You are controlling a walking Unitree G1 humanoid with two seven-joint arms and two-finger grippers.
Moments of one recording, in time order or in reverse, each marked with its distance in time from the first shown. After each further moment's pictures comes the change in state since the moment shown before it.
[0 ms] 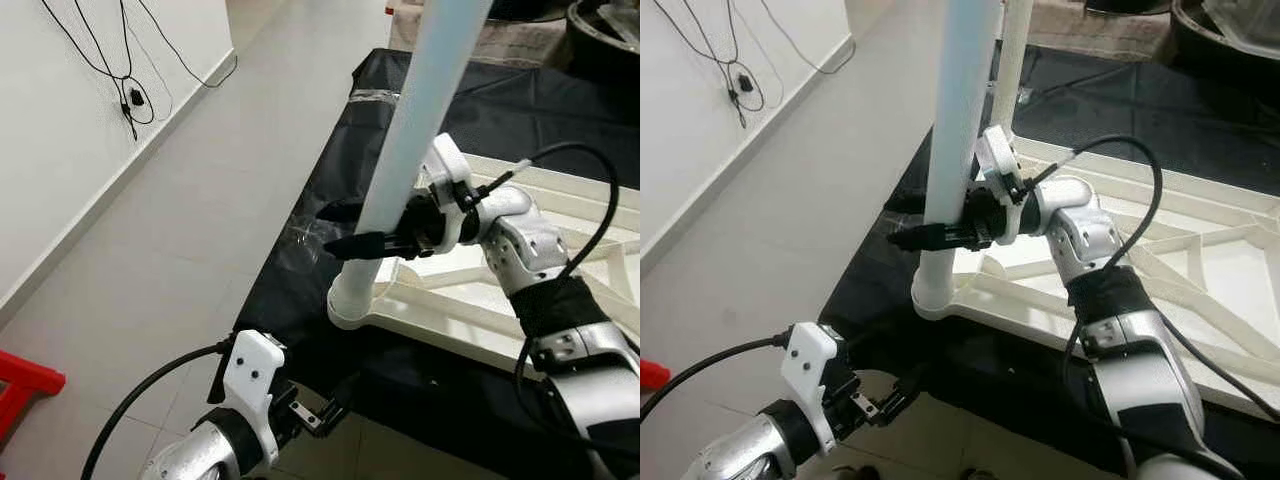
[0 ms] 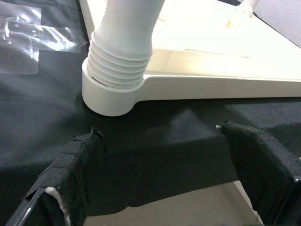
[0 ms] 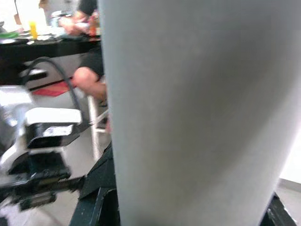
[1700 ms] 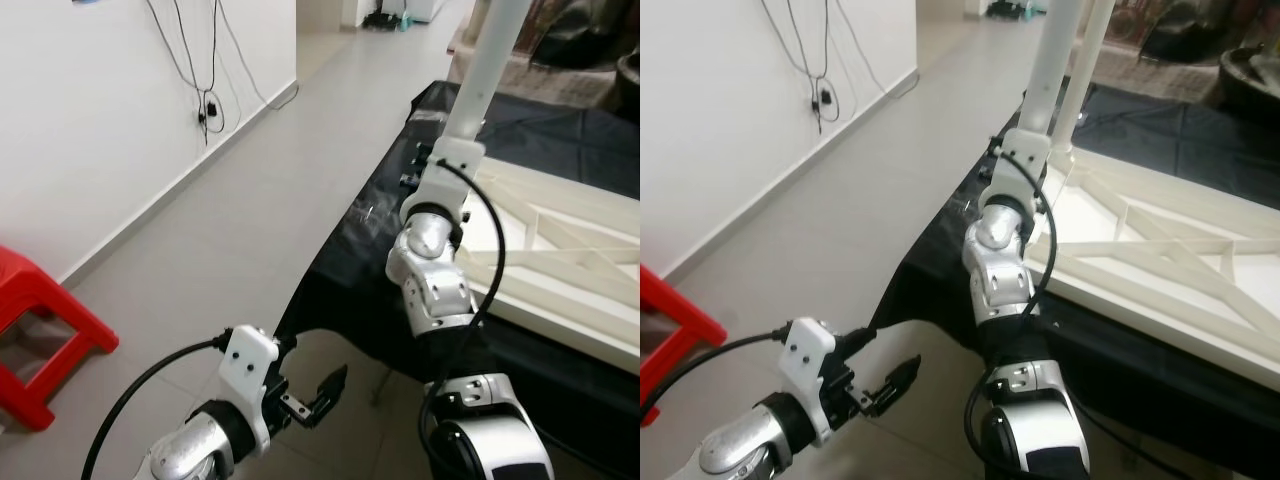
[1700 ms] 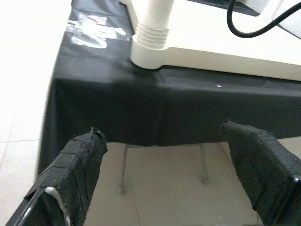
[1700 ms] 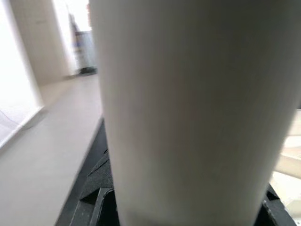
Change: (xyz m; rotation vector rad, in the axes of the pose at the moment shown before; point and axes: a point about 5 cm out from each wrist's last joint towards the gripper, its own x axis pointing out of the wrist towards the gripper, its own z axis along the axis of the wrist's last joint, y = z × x) left arm 0.008 0.017 0.004 0.060 -0.022 0.035; right arm -0.002 -0.034 -0.031 0.046 0.063 -2.225
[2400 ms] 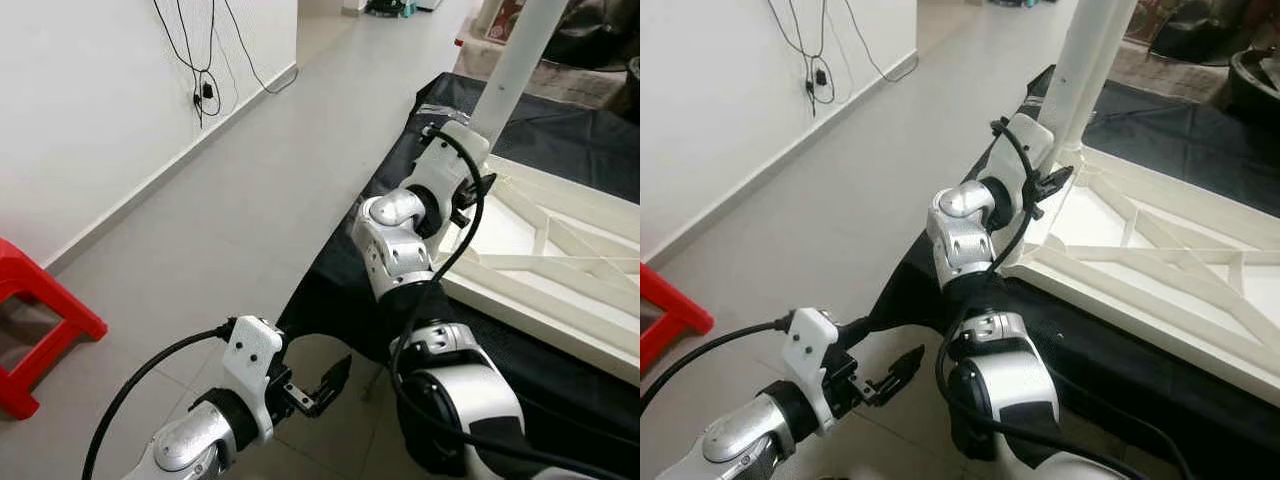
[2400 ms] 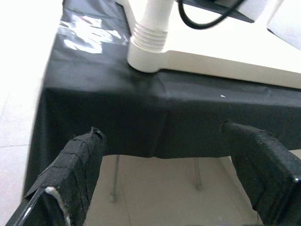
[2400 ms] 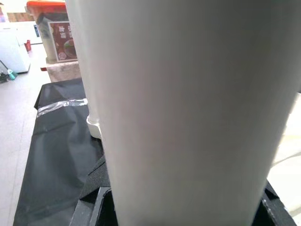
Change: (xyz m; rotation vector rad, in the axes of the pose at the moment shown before) left arm 0.001 -0.007 -0.004 -0.014 0.010 -0.036; right arm -0.007 0.018 0.005 0.042 0.029 -0.347
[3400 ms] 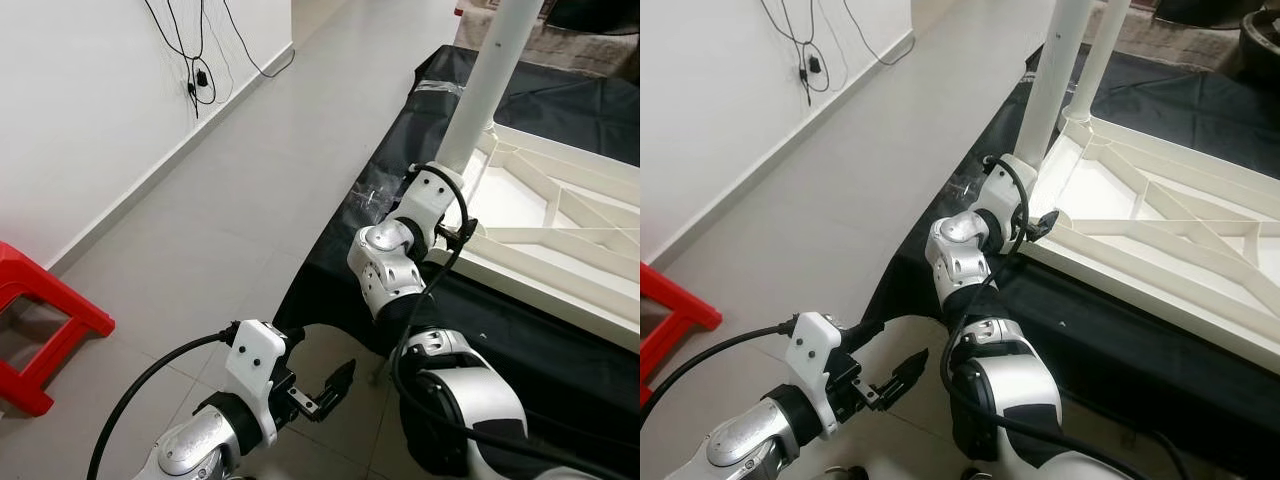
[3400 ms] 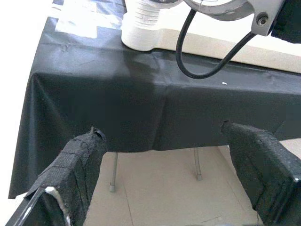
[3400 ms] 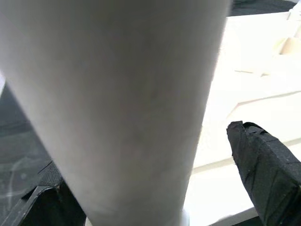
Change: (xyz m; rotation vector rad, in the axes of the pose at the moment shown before) left arm -0.001 0.001 0.000 0.004 -0.003 0.005; right arm 0.000 -0.004 -0.044 -0.021 0.148 0.070
